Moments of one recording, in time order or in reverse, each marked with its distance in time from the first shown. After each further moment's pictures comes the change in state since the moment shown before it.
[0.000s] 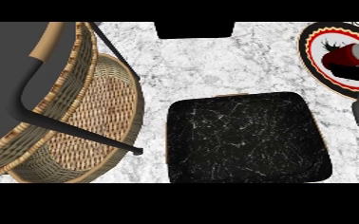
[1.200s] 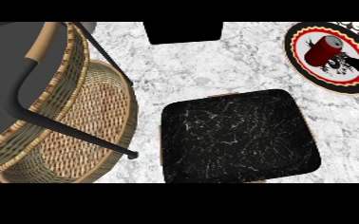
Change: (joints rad) left arm 0.056 0.003 0.025 0.009 0.012 0.004 -0.006; right arm 0.017 0.010 -0.346 0.041 -0.578 0.279 -0.619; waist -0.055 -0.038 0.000
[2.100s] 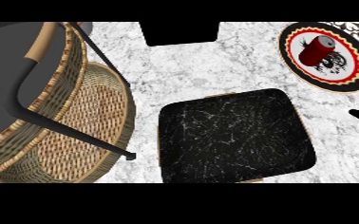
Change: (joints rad) left arm 0.021 0.004 0.009 -0.011 -0.012 0.013 0.011; right arm 0.255 -0.024 -0.029 0.053 -0.084 0.302 -0.275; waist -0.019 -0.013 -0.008
